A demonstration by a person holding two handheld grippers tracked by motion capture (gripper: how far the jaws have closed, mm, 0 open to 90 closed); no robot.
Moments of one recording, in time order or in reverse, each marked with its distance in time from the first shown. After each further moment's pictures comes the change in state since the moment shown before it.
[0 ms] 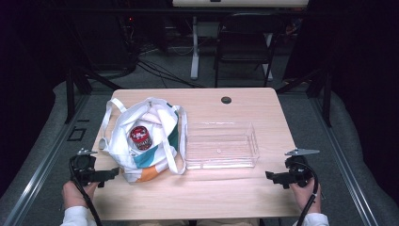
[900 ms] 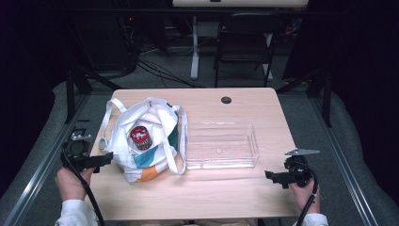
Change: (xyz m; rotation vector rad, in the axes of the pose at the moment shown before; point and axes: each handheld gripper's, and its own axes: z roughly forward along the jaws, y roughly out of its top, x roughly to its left) left arm -0.009 0.045 -0.037 -0.111 0.145 -0.006; right arm 0.001 0.000 0.000 0.001 0.008 0.030
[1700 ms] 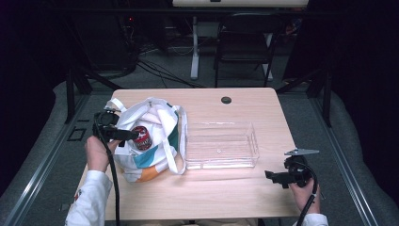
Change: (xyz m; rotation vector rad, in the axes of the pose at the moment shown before) left arm -0.051 0.079 0.046 0.076 -0.186 0.103; right arm 0.002 0.001 -0.001 0.002 -0.017 -0.010
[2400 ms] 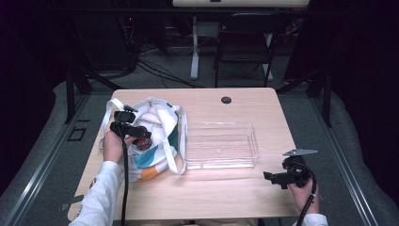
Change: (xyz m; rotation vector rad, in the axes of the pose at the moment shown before) left arm -0.005 0.015 0.060 0.156 -0.018 0.031; right arm 0.003 0.001 0.001 0.008 0.032 -0.018
